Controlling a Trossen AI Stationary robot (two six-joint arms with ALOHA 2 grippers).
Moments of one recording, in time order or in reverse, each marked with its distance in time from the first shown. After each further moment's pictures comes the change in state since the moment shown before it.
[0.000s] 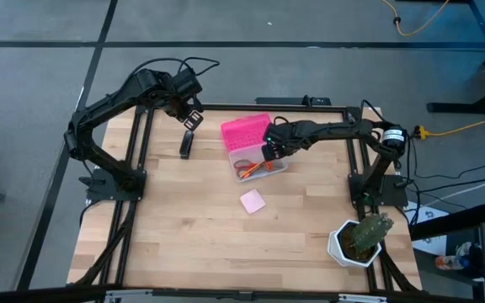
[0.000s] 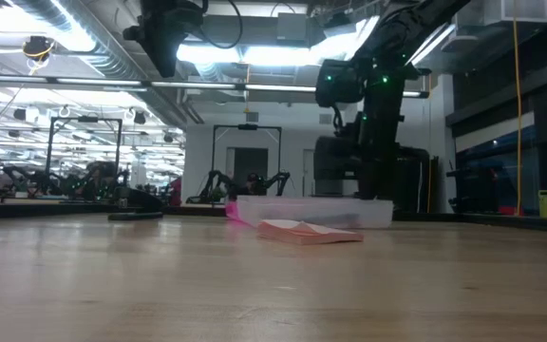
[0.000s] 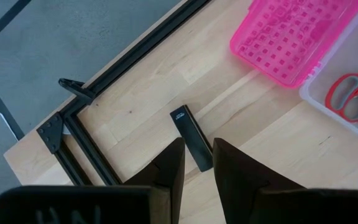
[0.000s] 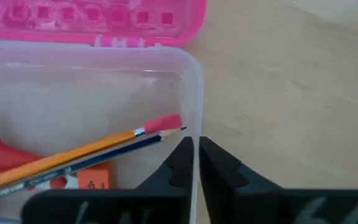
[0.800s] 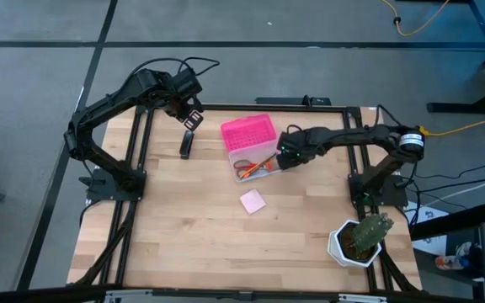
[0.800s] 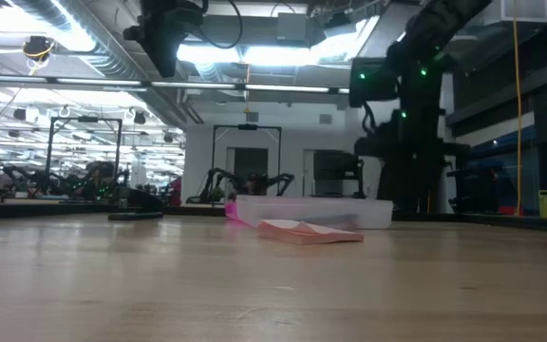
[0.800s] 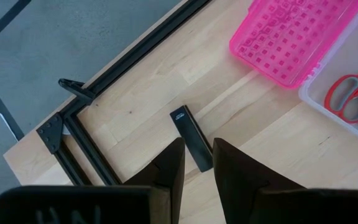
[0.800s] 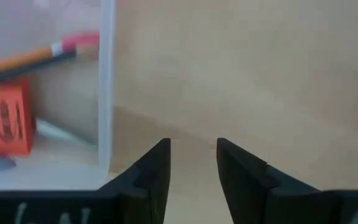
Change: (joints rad) left arm 0.000 0.000 0.000 0.002 0.000 0.000; right arm 0.026 -0.165 -0.173 -0.086 -0.022 0.008
